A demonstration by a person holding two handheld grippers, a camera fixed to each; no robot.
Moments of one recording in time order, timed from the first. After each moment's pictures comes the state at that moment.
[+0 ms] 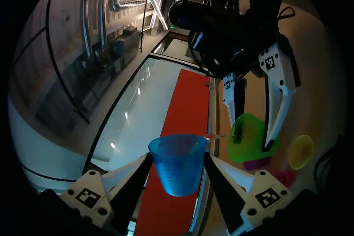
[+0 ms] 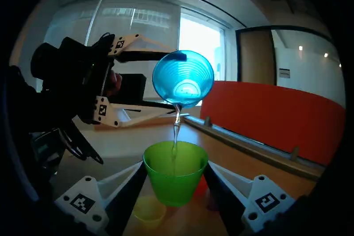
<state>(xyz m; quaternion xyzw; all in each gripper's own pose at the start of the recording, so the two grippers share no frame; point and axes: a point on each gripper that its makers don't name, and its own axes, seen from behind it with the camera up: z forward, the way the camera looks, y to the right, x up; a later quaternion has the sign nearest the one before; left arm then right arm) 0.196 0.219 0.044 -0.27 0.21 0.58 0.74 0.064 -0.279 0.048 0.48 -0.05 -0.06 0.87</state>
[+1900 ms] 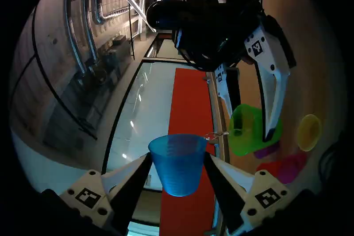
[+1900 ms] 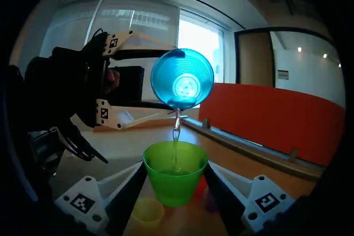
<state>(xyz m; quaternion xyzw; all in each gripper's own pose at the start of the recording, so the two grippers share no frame) 0.205 0.224 0.044 -0.24 0.24 0.65 0.68 0.068 -0.279 0.051 0.47 -0.05 -0.05 0.88</state>
